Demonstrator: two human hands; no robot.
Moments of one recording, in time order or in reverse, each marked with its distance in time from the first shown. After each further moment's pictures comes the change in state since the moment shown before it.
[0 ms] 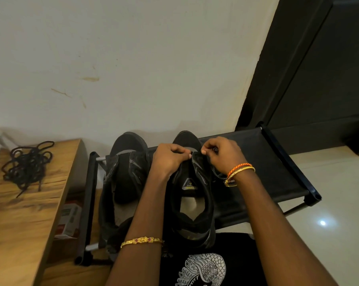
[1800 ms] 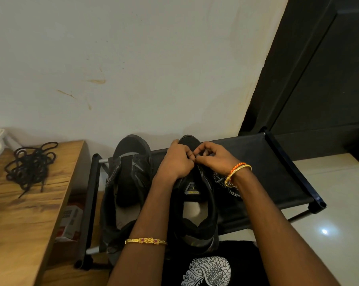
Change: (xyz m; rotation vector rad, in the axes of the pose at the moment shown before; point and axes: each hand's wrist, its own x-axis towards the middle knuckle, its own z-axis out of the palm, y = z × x) left_hand -0.010 0.029 0.001 0.587 -0.123 0.128; right_hand 0.014 -0.009 0.015 0.421 -0.262 0.158
